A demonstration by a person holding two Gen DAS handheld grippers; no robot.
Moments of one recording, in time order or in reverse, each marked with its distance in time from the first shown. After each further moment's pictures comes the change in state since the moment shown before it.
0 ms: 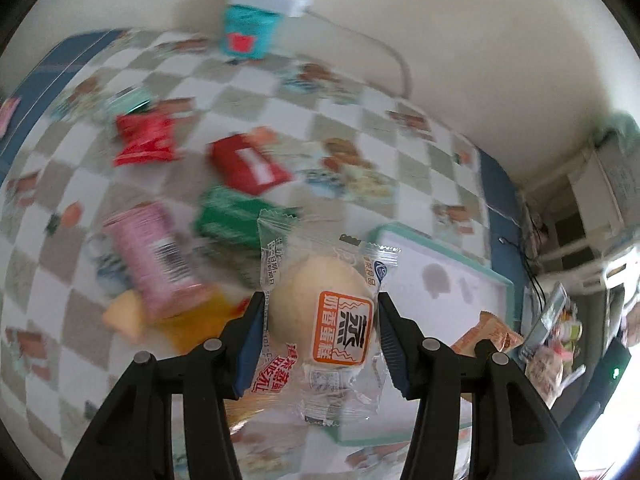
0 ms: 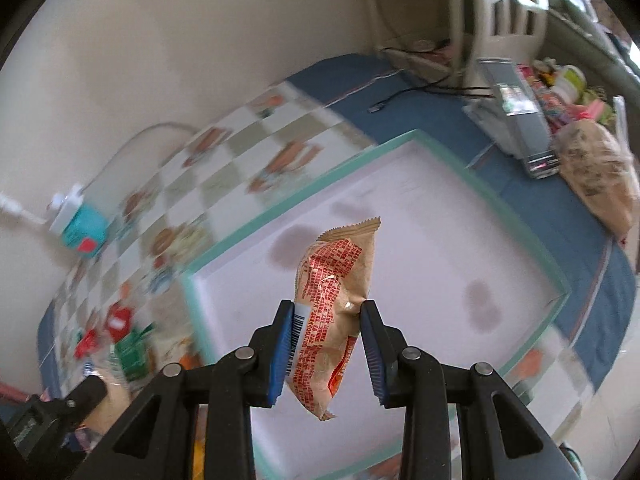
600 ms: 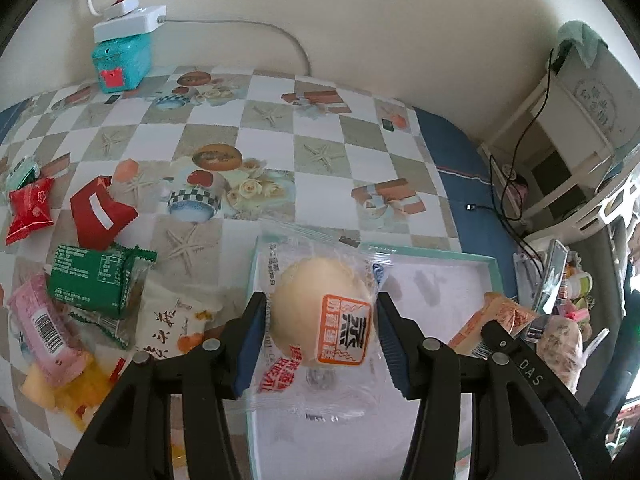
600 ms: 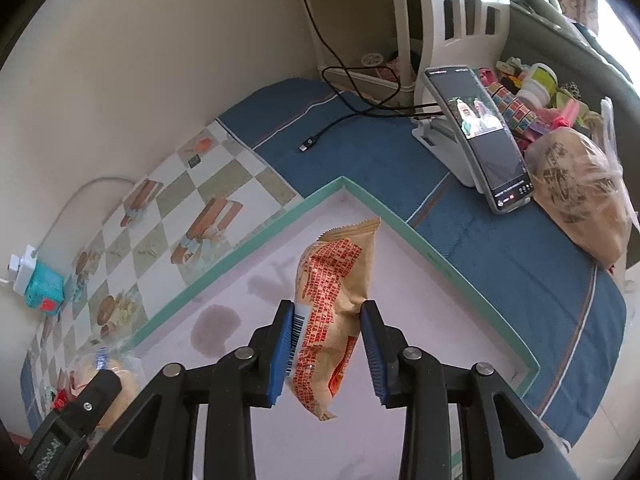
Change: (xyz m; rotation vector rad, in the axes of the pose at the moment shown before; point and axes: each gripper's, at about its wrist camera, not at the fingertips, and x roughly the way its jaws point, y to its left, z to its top) left arm 0.067 -0.088 0.004 0.216 -0.024 -0.046; right arm 0.031 -0.049 0.047 0.072 -0.059 -0.079
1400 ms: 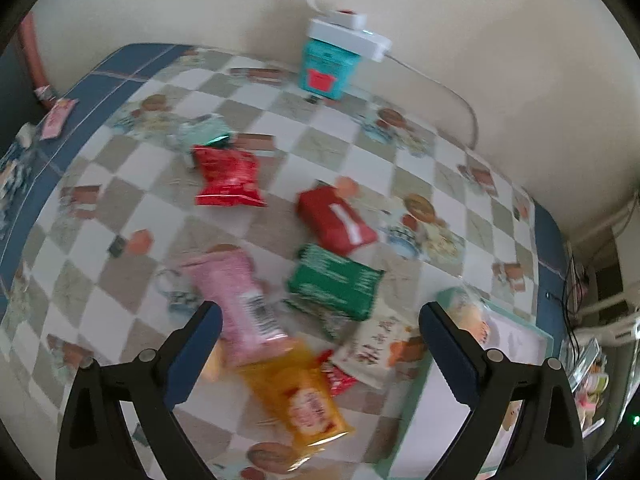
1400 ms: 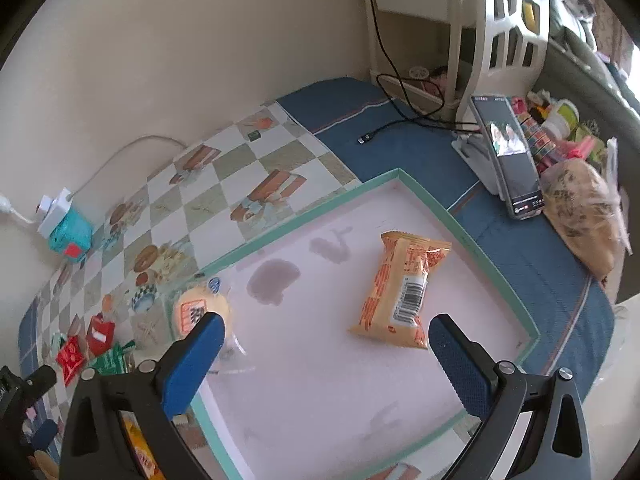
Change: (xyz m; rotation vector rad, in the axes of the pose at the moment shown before) left arm -0.095 0.144 -0.006 -0.354 -0.063 0.252; right arm -0.052 0.044 -0.034 -0.153 0.001 0.037
